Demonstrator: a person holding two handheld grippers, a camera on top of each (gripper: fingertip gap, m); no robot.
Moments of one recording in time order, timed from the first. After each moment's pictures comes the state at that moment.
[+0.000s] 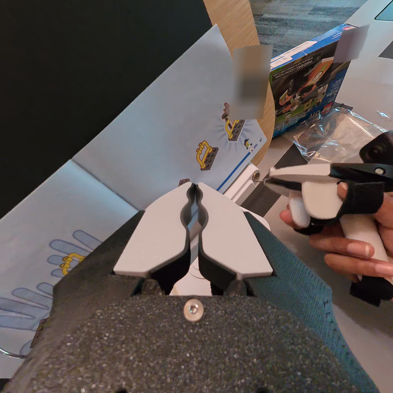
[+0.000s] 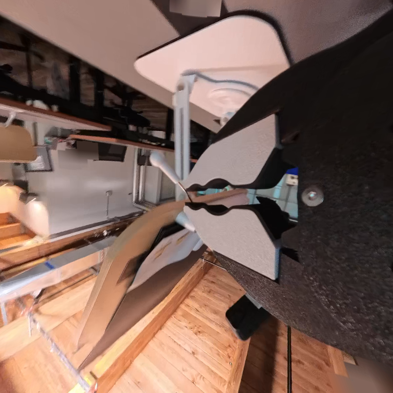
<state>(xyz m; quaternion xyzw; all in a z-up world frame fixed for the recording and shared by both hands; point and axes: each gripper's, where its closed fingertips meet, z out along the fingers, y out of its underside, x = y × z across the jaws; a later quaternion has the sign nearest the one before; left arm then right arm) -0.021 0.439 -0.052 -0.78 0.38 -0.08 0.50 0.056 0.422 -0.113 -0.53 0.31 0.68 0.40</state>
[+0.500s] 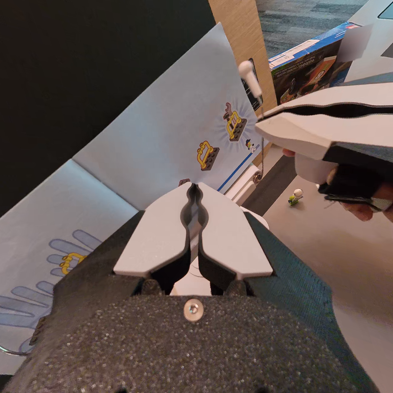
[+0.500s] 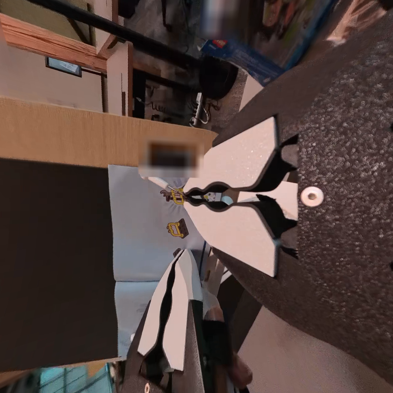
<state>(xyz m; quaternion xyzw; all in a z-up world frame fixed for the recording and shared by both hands) -0.021 0.439 -0.052 -0.78 0.37 -0.08 0.49 0.046 0.439 -0.035 -0.70 -0.13 0.19 0.67</state>
